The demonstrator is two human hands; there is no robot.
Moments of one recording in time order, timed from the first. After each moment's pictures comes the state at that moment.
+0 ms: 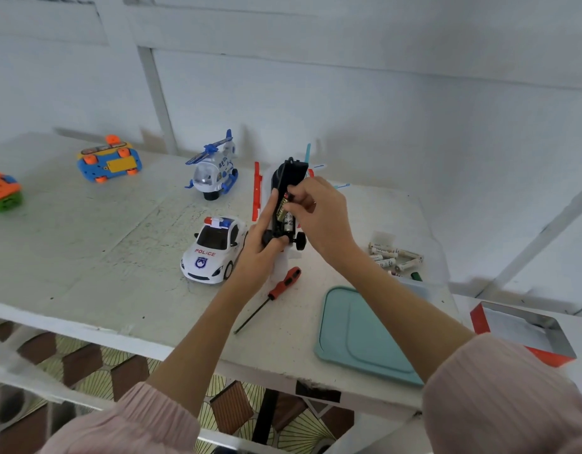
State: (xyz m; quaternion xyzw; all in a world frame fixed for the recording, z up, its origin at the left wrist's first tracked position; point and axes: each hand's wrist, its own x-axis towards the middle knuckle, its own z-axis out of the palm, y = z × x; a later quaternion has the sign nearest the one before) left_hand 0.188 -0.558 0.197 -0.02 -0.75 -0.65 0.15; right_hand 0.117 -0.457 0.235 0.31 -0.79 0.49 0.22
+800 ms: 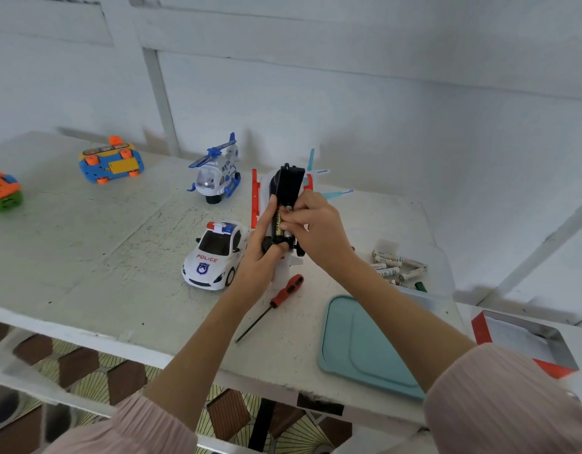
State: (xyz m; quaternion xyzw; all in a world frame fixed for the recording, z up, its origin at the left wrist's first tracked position) left_hand 0.189 -0.561 0.195 -0.02 -0.72 -0.68 0.16; right_hand 0.109 -0.462 0.222 0.40 -0.79 0.40 0.23
